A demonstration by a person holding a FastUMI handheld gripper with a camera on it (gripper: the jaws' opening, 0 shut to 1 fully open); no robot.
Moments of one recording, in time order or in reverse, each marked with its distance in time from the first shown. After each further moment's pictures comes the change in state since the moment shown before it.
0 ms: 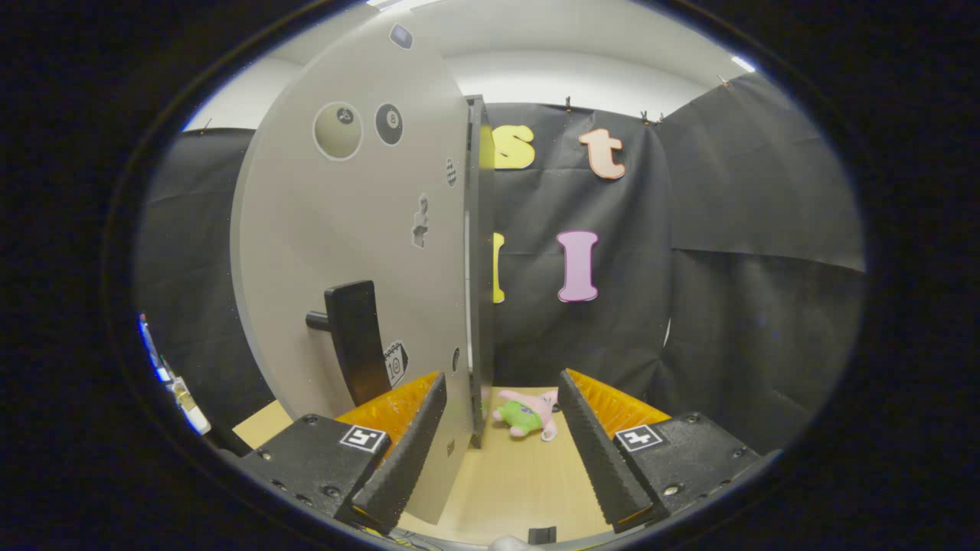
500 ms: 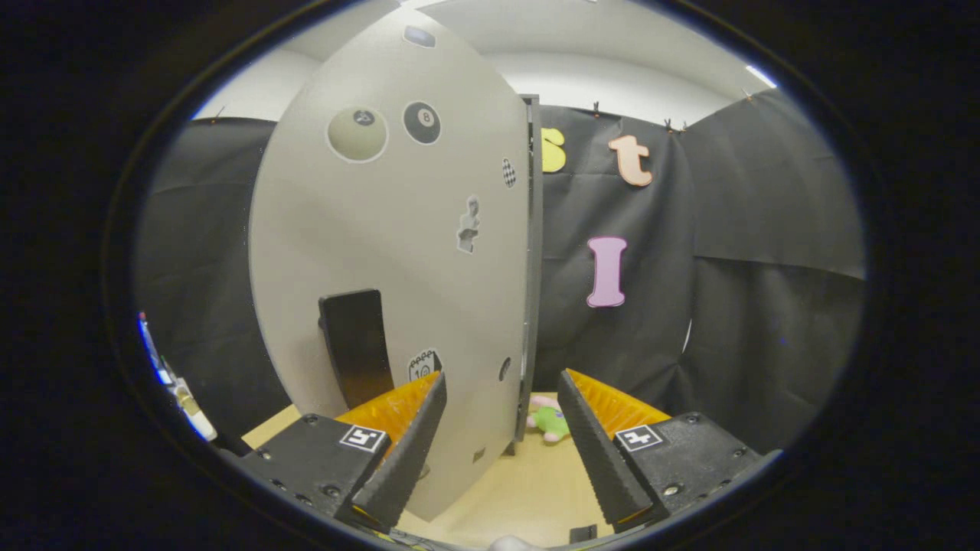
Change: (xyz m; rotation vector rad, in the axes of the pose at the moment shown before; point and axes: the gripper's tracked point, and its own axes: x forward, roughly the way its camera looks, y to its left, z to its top) arm 0.026 0.102 0.007 0.001 -0.014 0.014
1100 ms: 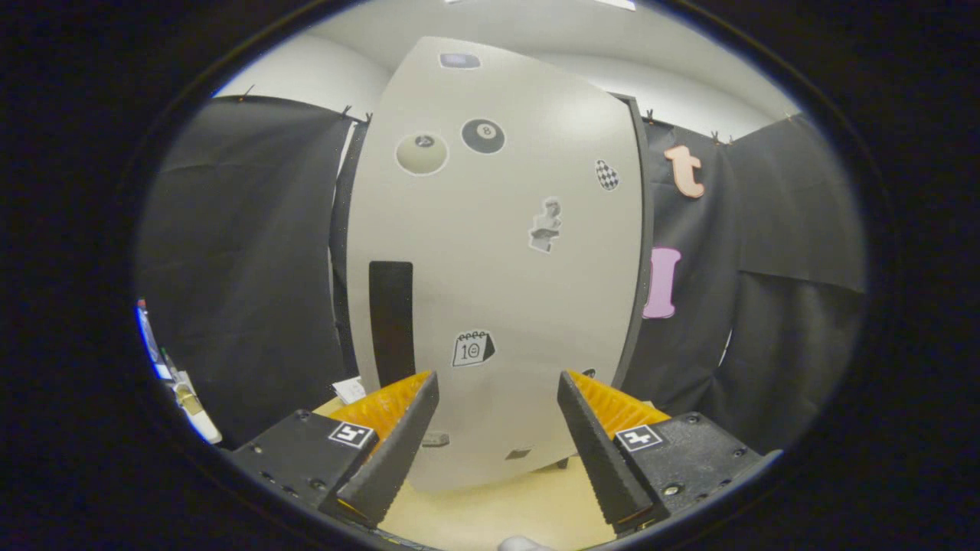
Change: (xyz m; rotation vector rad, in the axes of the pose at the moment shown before) arm 0.050 0.125 0.002 -0.069 -0.011 0.072
